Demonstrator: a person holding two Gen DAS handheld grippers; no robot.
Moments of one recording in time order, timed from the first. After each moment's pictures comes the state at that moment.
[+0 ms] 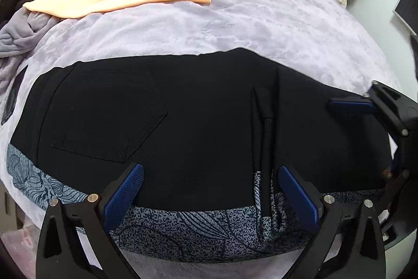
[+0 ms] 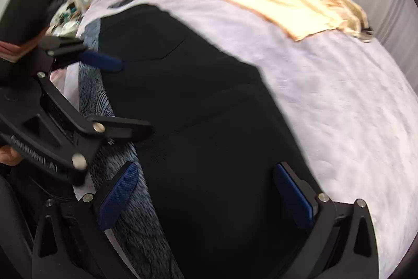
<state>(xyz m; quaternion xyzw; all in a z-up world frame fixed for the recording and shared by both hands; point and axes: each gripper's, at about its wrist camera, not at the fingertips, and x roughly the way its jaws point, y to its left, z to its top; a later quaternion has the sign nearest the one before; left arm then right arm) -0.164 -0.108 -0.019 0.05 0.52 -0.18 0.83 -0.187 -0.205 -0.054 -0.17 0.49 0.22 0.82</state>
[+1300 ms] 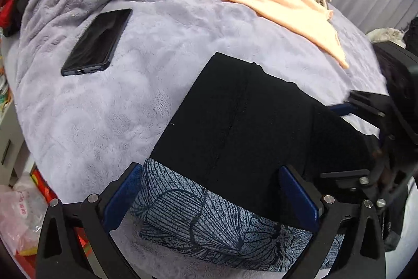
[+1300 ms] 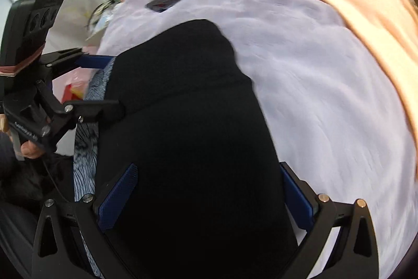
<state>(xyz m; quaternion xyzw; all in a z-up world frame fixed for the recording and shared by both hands) -0.081 0.135 -0.032 -0.10 0.52 -0.07 0.85 -0.010 -0.058 -0.075 -0.18 0.55 0.43 0.69</state>
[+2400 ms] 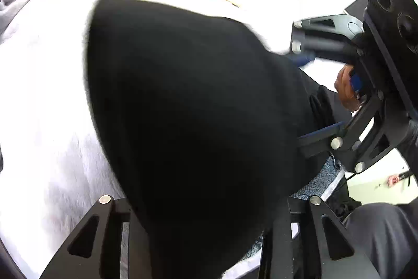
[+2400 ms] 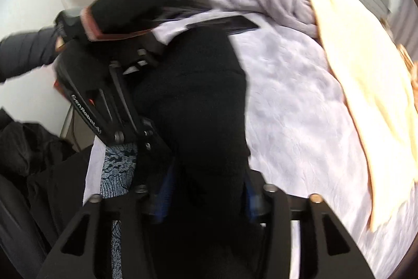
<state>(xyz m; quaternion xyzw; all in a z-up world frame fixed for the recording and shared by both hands) -0.044 0.097 -0.015 0.00 0.57 -0.38 0.73 -0.070 -0.040 -0.003 -0.27 0.45 0.44 0.73</state>
